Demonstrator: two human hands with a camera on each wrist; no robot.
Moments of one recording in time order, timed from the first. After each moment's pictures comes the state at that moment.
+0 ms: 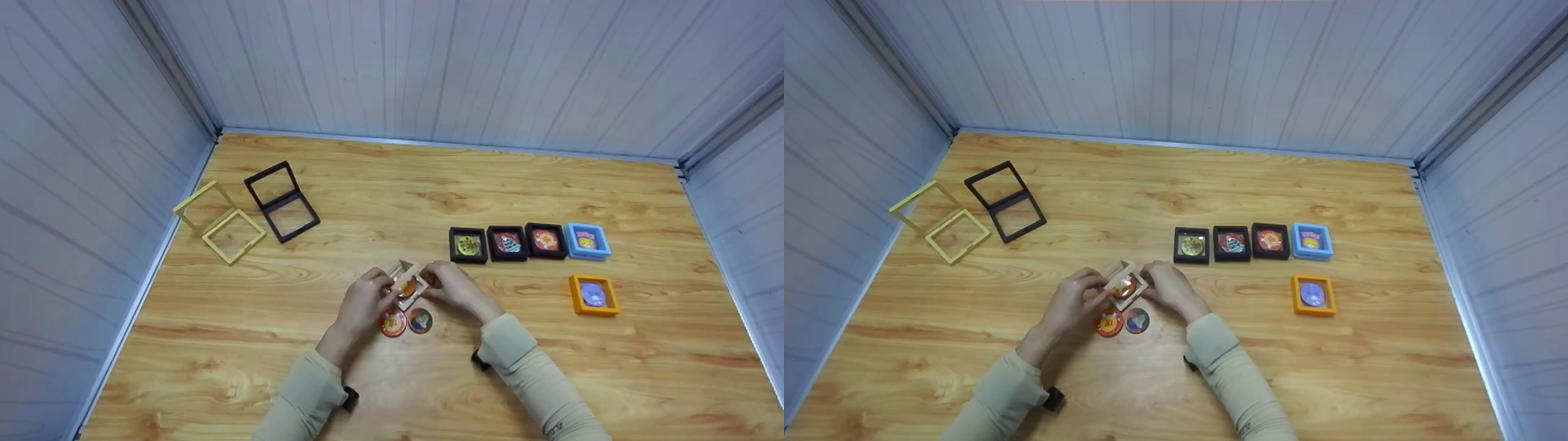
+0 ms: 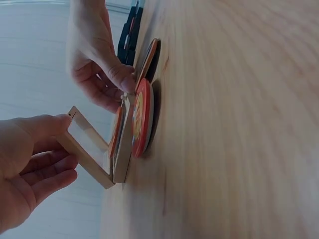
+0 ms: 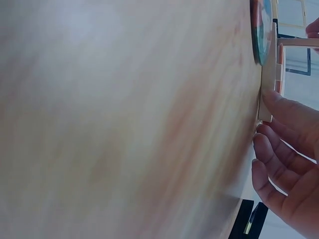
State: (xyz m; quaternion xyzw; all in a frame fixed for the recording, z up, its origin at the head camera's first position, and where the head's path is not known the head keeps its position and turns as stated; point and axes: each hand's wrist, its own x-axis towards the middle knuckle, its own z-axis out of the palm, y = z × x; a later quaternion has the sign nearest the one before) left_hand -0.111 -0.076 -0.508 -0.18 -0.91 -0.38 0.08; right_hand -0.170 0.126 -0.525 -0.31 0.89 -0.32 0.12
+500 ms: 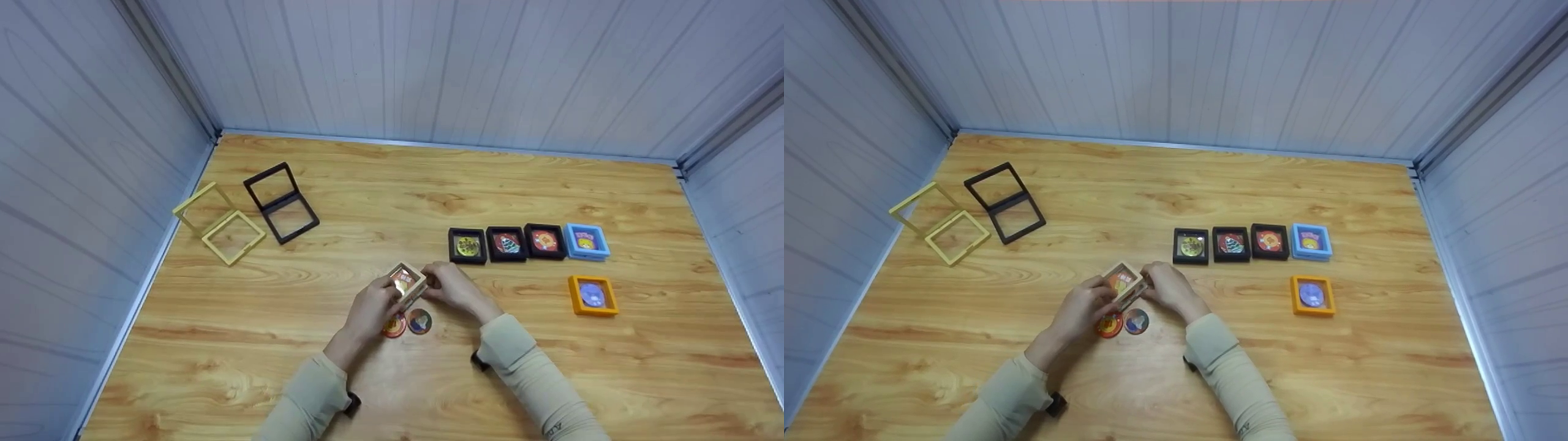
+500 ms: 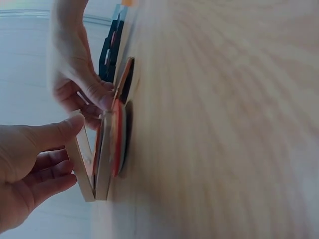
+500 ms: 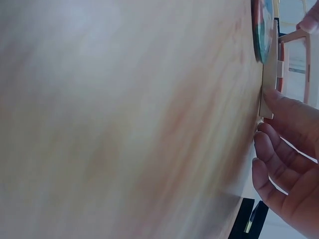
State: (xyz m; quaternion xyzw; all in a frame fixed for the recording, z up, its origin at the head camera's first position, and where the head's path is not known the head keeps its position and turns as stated) left_hand -0.107 -0.066 -0.519 -0.22 -0.92 -0.31 0.08; right_hand -0.170 0.125 -0.524 -0.31 0.89 -0.31 0.11
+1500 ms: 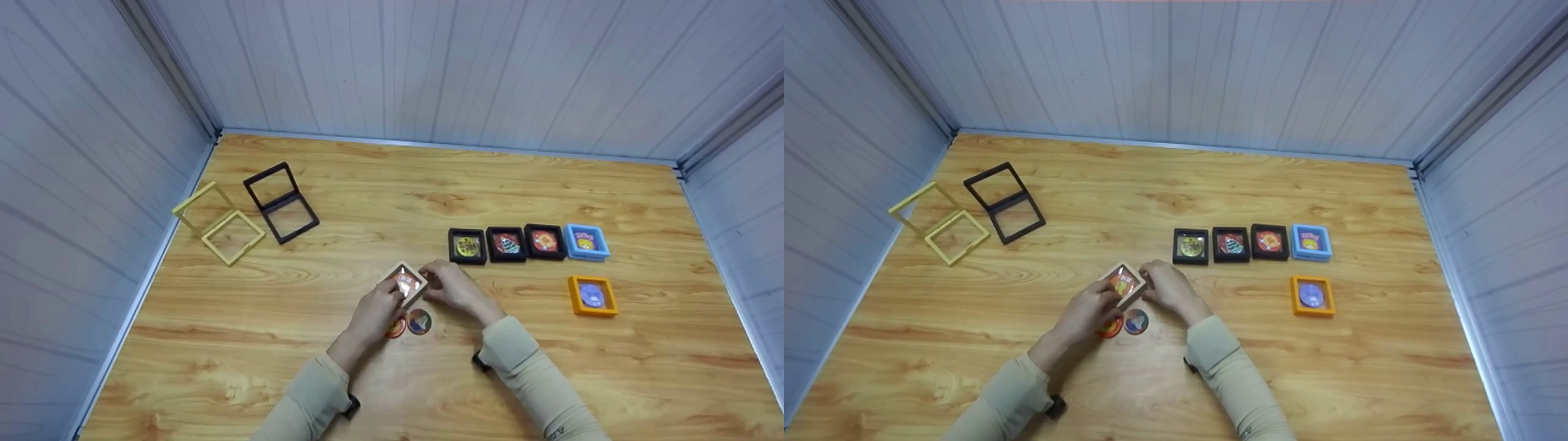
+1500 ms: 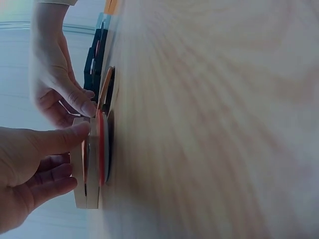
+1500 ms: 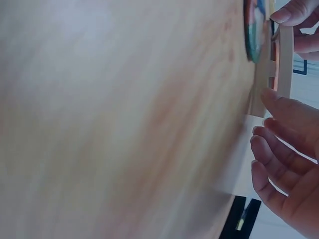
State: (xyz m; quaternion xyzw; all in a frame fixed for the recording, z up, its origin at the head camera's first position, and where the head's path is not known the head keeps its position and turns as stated) left_hand -0.104 -0.060 -0.522 -0.25 -0.94 -0.23 0.08; right_hand -0.167 0.126 -0.518 -0.31 0.90 -0.30 0.09
